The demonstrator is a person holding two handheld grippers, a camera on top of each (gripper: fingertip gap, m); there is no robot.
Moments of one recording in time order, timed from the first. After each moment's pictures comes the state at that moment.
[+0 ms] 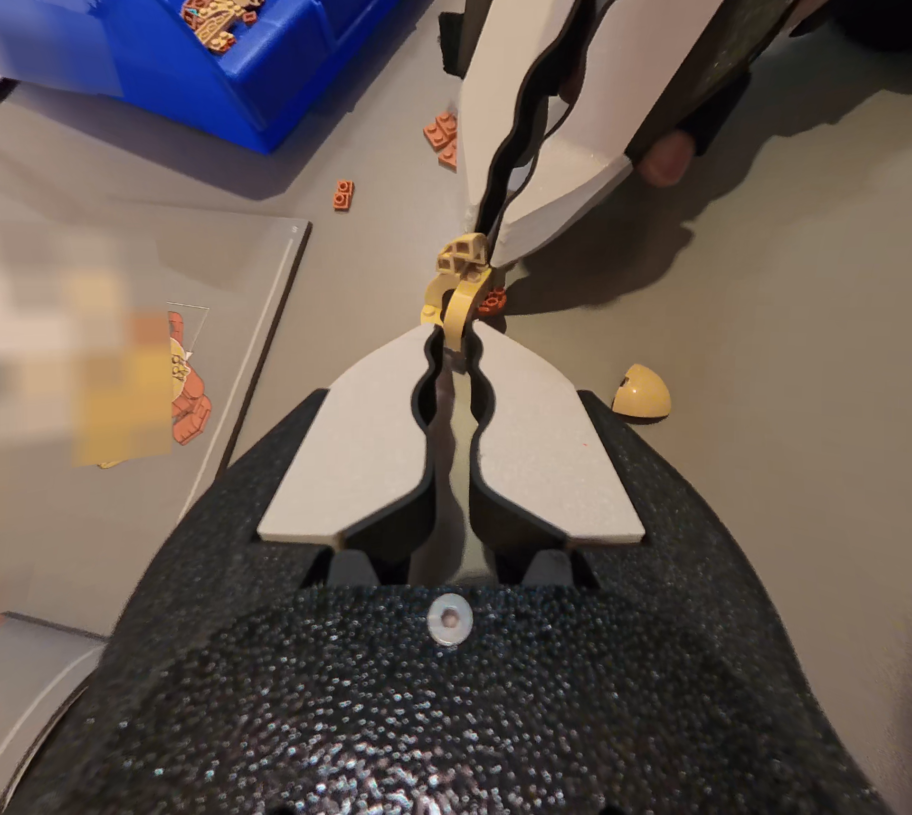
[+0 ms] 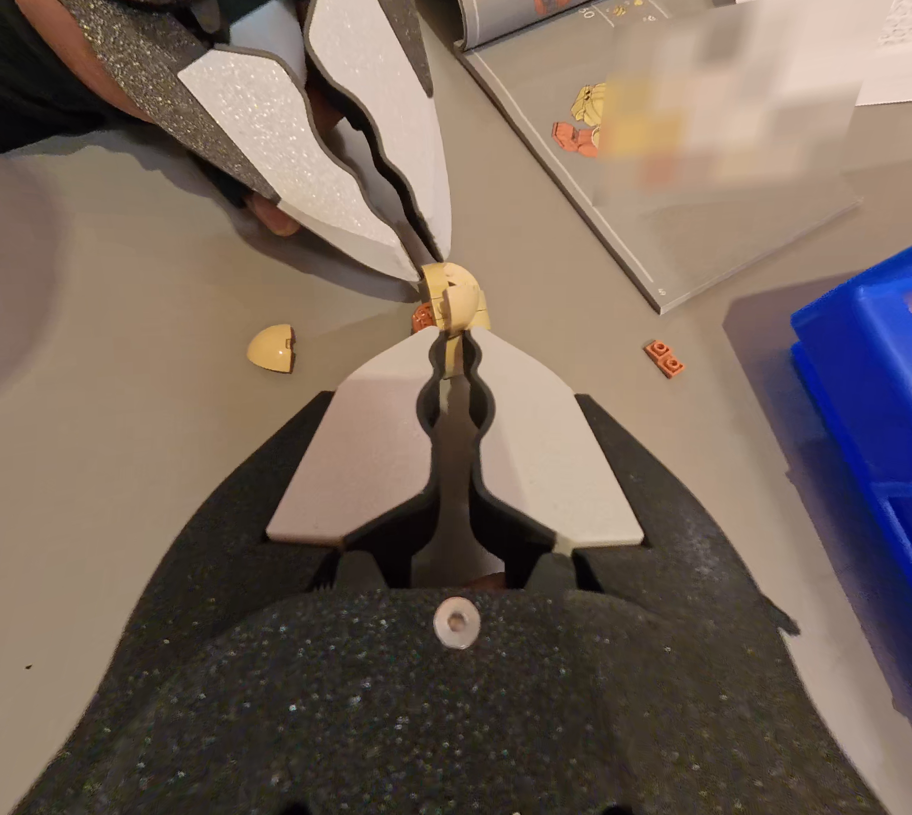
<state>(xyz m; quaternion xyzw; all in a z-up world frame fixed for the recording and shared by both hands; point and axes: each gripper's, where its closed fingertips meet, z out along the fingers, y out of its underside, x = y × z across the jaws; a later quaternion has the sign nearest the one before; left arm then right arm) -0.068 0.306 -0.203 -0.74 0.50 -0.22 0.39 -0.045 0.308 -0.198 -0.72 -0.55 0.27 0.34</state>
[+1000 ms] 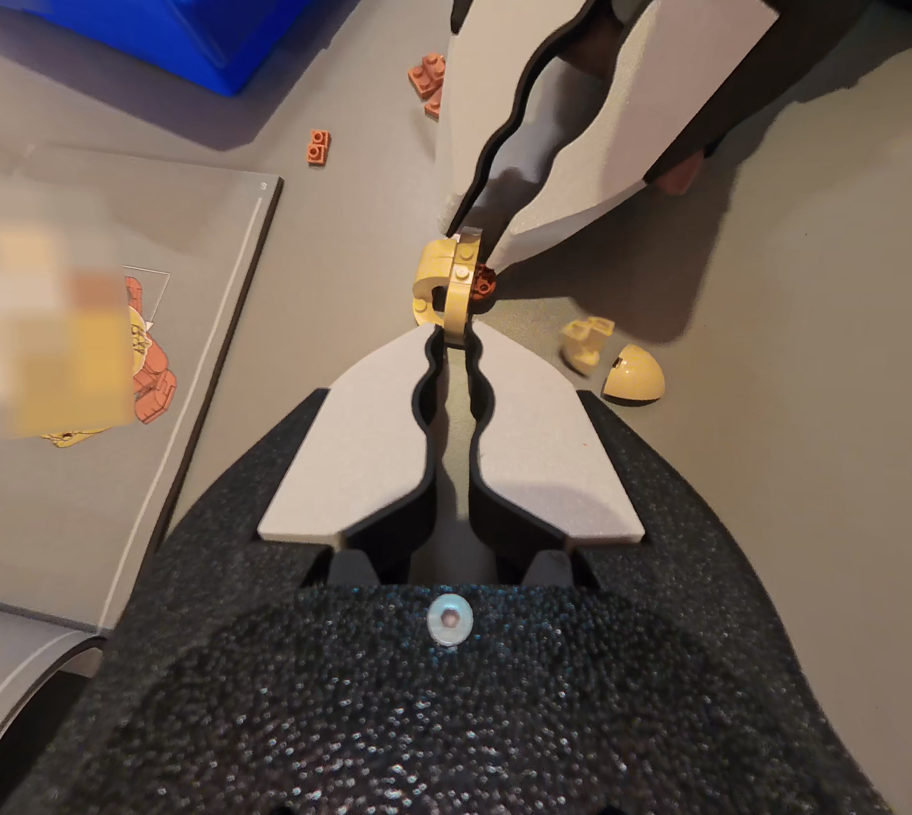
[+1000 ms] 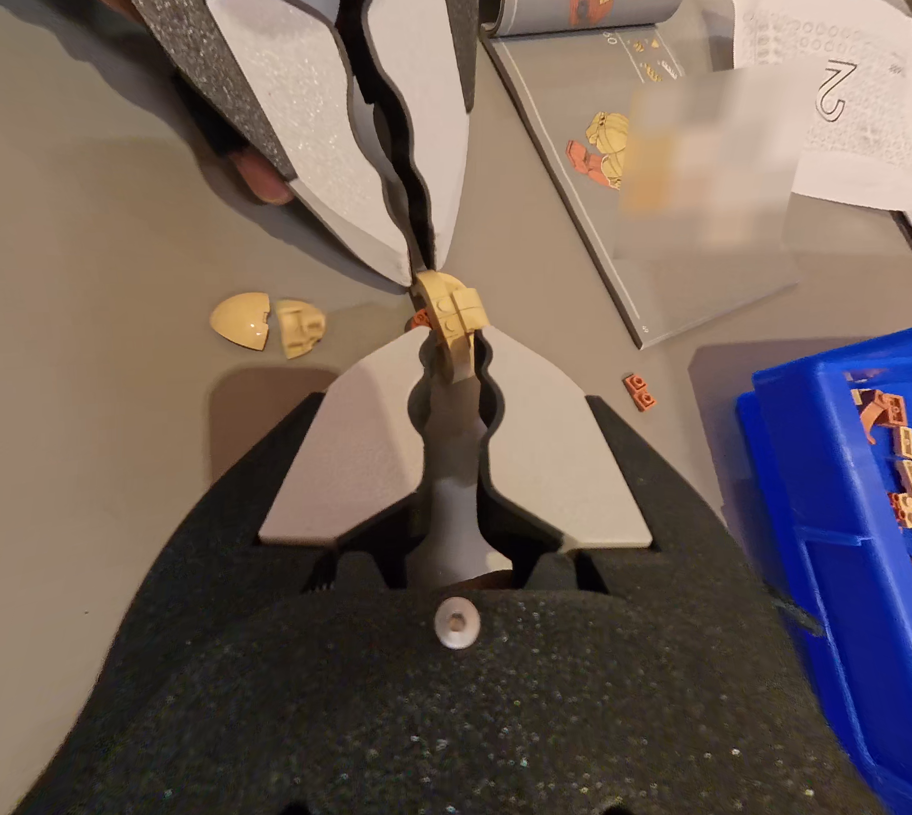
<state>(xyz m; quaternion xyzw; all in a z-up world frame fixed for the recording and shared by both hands) -0.071 0.299 -0.216 -0.76 0.51 -0.21 0.35 -0.050 0.308 -0.206 -0.66 -0.62 0.18 0.38</state>
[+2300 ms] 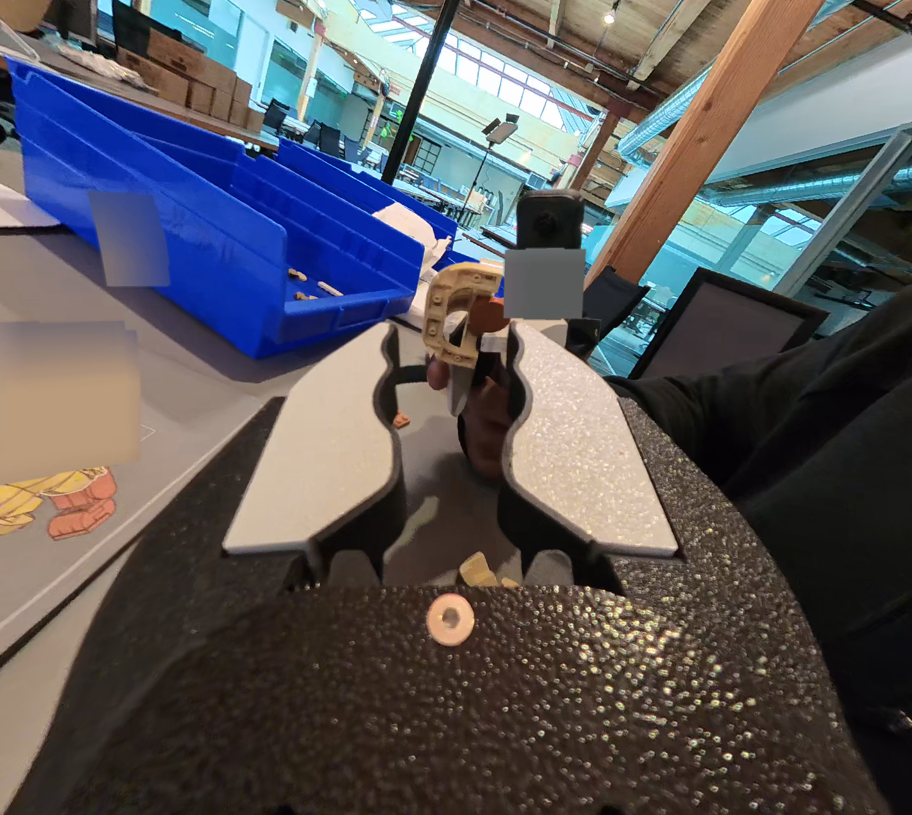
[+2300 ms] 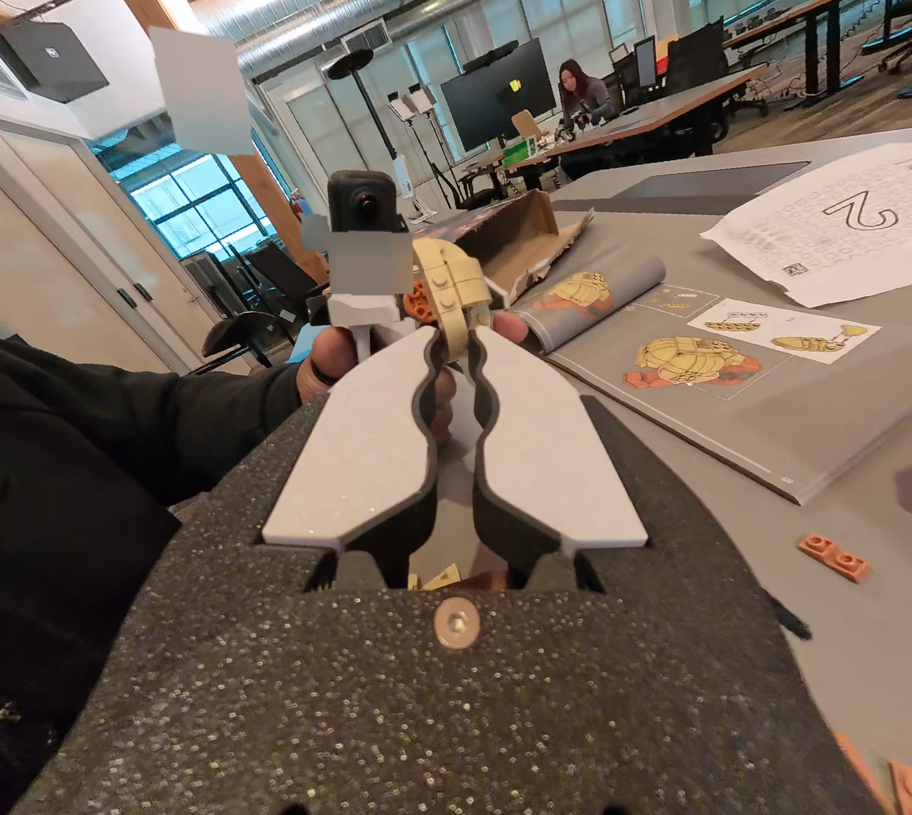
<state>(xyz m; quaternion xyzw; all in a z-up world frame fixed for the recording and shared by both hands) -0.078 0.311 -0.100 -0.61 0.23 -0.55 0.53 -0.078 0.308 -0.105 -0.60 -0.32 0.58 0.45</state>
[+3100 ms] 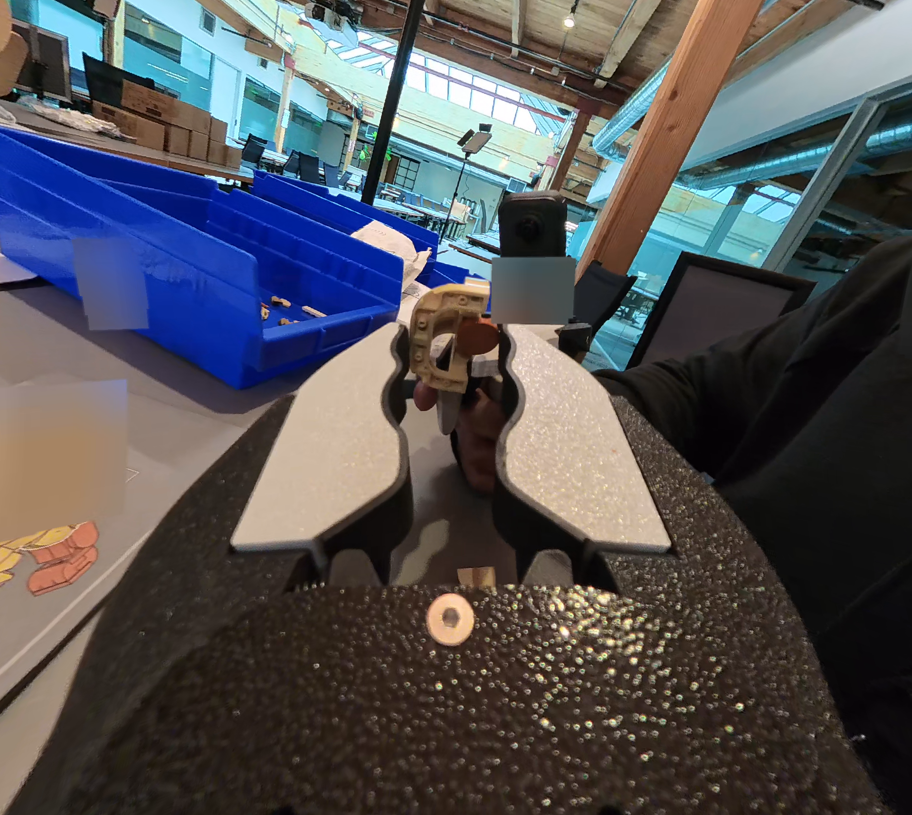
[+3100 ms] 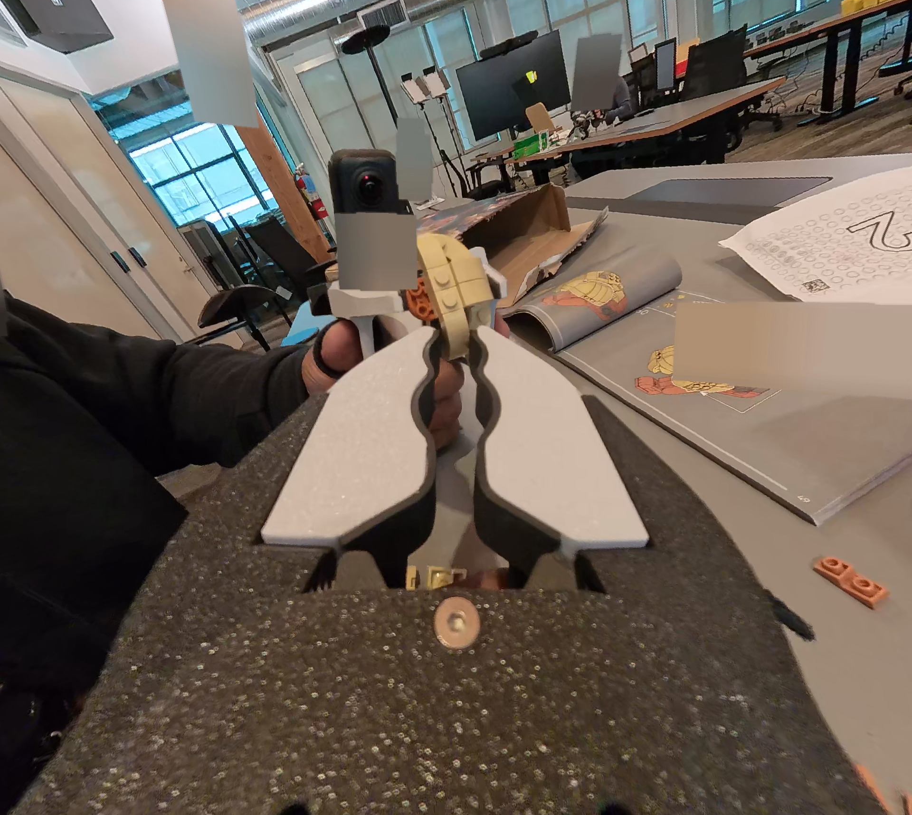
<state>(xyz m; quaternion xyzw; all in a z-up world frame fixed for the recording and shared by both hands) -0.074 0.301 -0.094 -0.57 0.27 -0.54 0.55 -0.084 0.297 -0.108 -0.59 -0.35 0.57 0.46</state>
